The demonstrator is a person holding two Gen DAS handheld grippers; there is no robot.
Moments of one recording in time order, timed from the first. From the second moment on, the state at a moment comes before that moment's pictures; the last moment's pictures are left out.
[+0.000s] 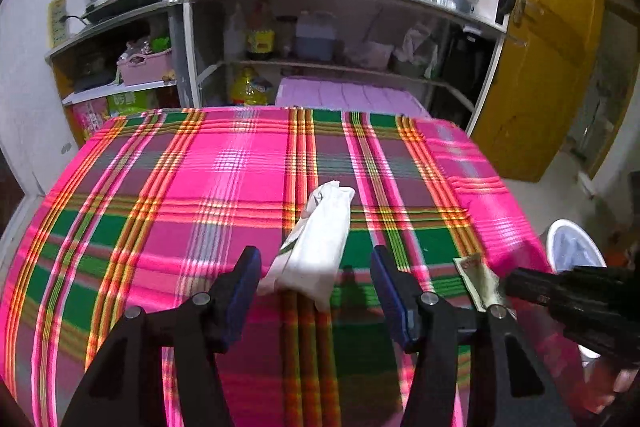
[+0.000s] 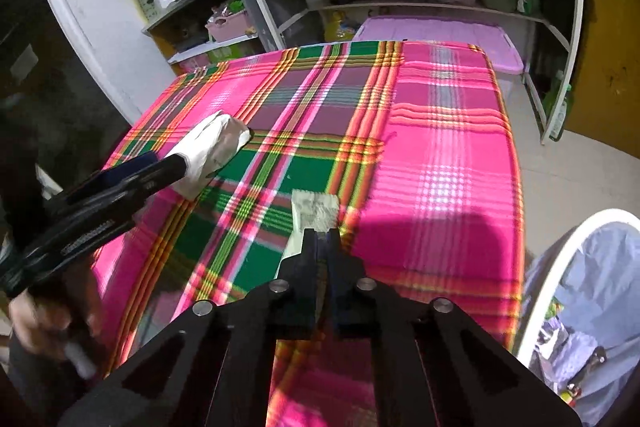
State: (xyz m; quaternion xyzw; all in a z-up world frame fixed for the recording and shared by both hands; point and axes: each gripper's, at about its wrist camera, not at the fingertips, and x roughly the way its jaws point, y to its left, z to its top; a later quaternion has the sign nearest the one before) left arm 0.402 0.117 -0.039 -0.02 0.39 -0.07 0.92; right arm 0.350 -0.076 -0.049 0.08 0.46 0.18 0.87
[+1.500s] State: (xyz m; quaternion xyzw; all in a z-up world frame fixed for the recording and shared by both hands) left arm 0.277 0.069 0.003 -0.06 0.34 -0.13 0.93; right arm 0.276 -0.104 -0.018 0.05 0.42 0.20 0.88
